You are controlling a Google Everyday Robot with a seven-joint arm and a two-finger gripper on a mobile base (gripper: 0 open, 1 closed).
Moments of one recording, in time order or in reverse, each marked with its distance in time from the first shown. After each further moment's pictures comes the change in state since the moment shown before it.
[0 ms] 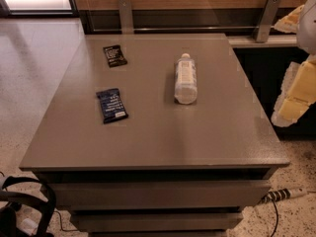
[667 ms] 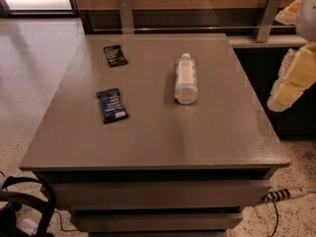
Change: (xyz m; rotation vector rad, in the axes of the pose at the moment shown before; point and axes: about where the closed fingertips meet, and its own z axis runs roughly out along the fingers) arm -0.001 -0.025 0.002 0.010 -0.037 0.042
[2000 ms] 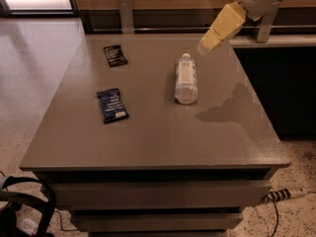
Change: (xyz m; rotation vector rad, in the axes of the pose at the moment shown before) arm -0.071 -0.096 0.072 -0.052 -0.036 0.538
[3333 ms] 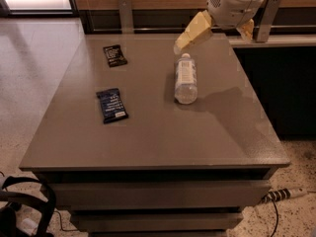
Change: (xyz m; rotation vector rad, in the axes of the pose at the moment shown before) arm -0.006 0.013 0.043 0.032 0.152 0.426
